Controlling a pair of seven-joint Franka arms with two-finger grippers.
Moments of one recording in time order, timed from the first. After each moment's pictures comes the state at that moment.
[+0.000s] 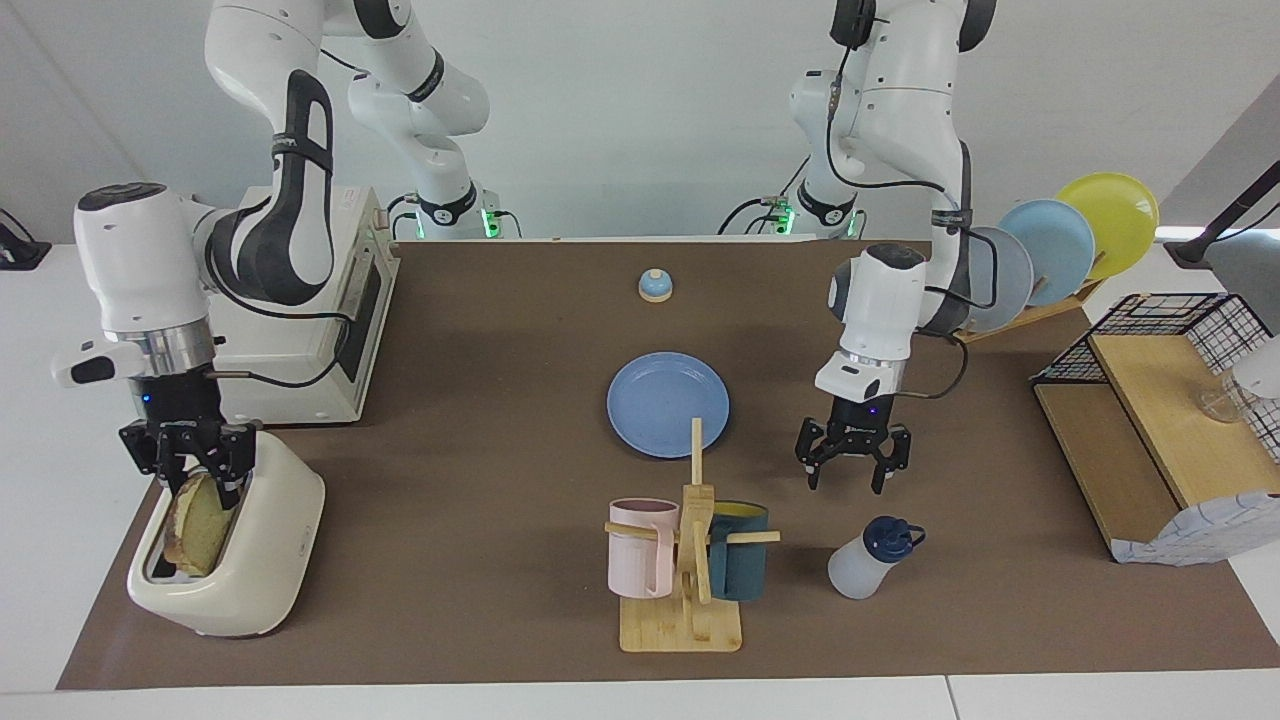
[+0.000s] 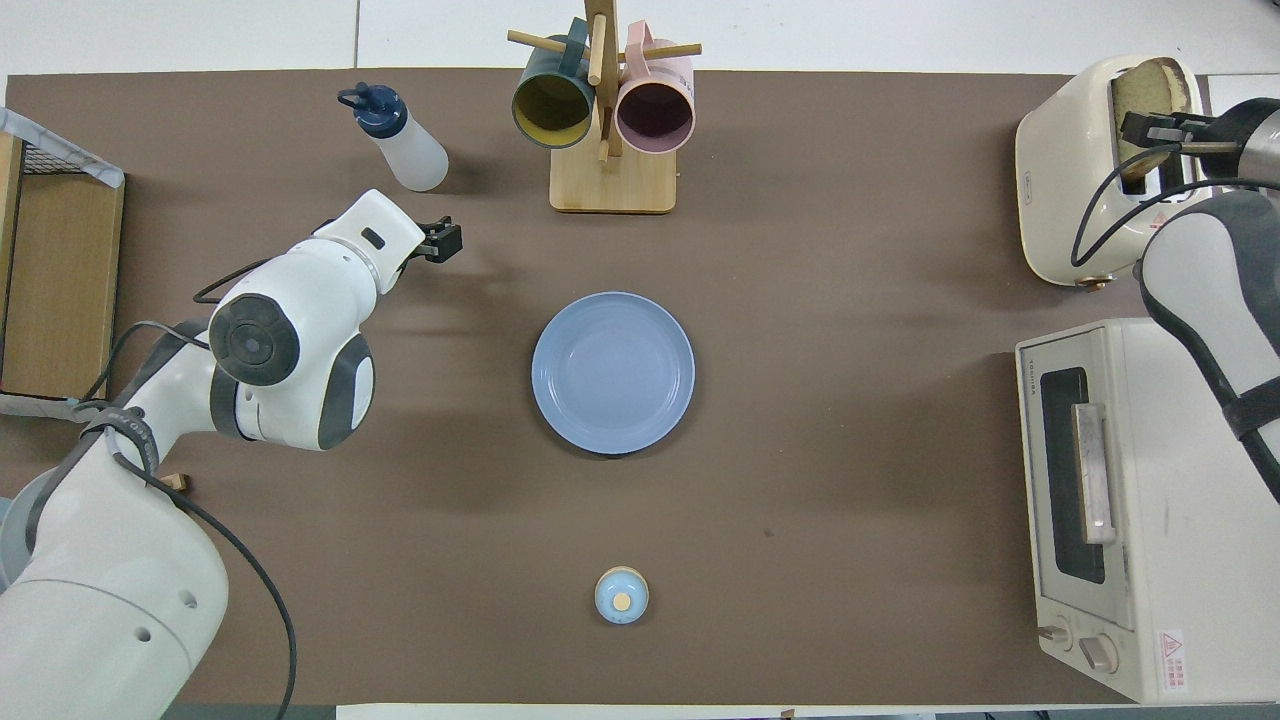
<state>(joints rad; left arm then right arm) -0.54 0.40 0.26 -2.04 0.00 3.04 -0.22 -0.09 0.29 -0.10 -1.78 0.18 2.62 -0.21</state>
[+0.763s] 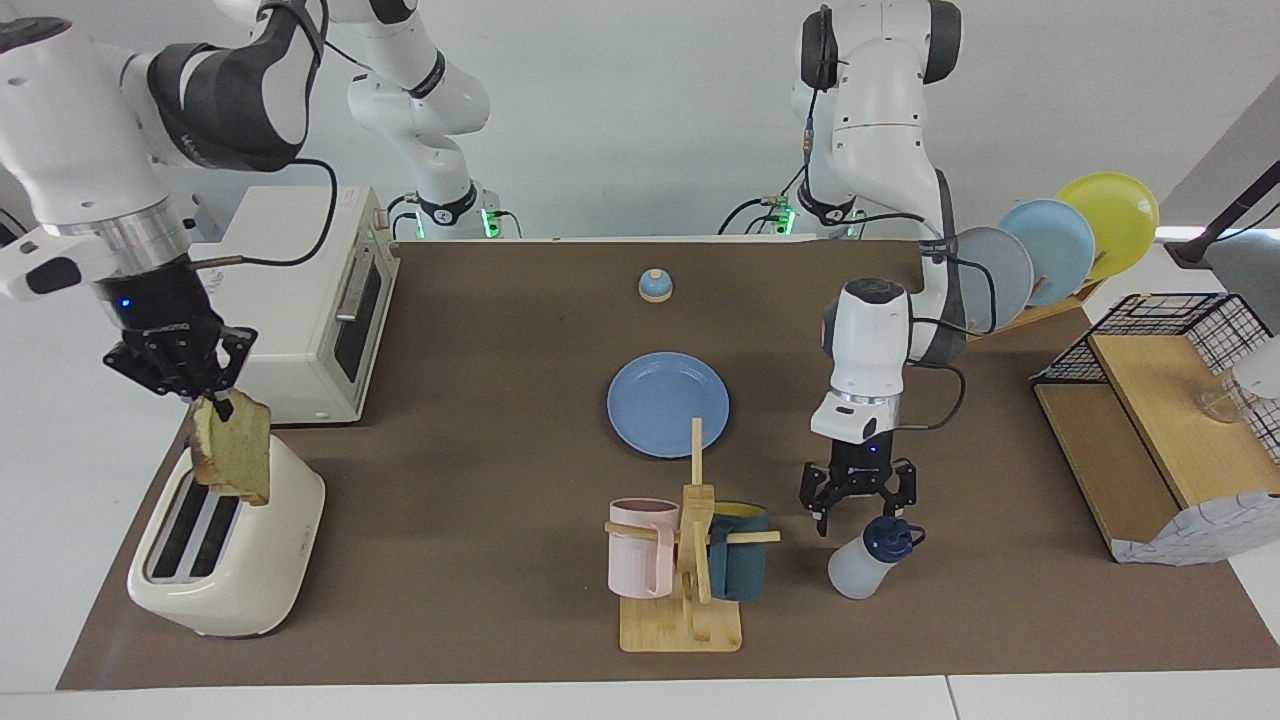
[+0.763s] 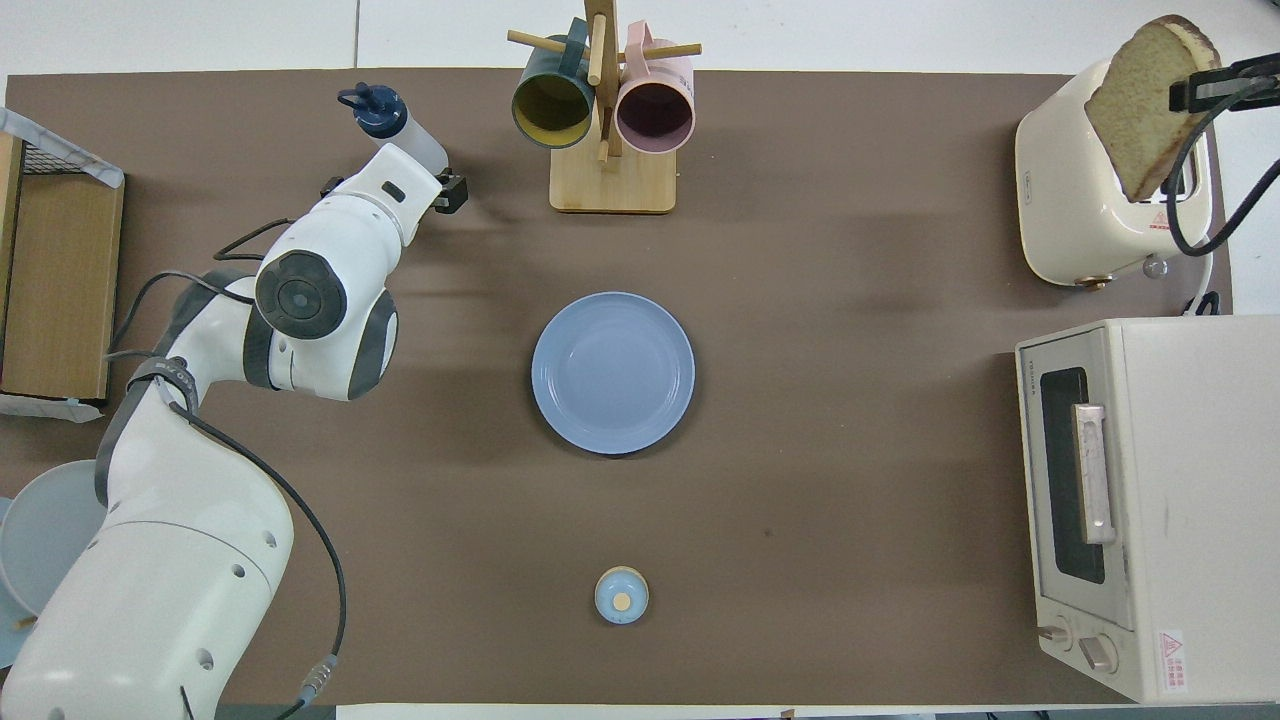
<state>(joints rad) -0.63 0.56 0.37 -1.86 0.00 3.04 -0.30 0.00 0.22 -0.06 -1.38 0.08 1.95 -0.24</state>
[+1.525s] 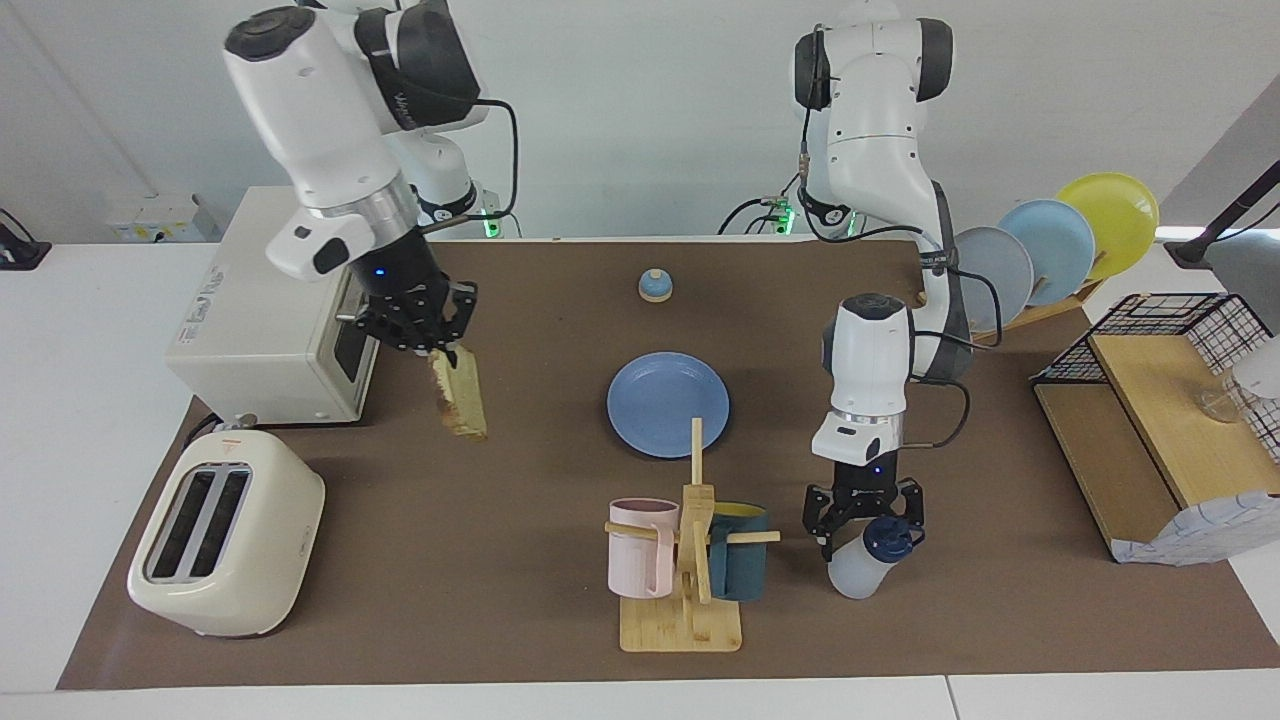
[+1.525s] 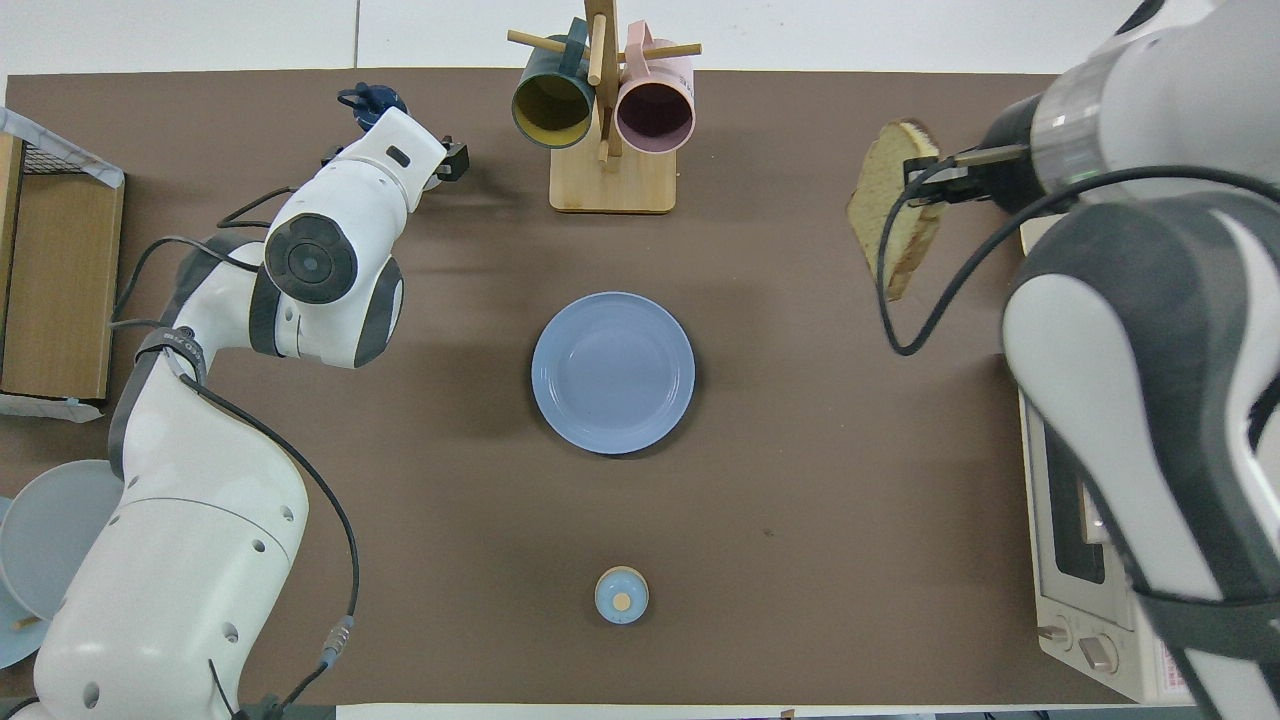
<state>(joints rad) -0.62 0.62 0.39 -1.74 0.00 2.99 -0.32 0.29 0.15 -0.03 -1.55 0.14 1.93 0.15</state>
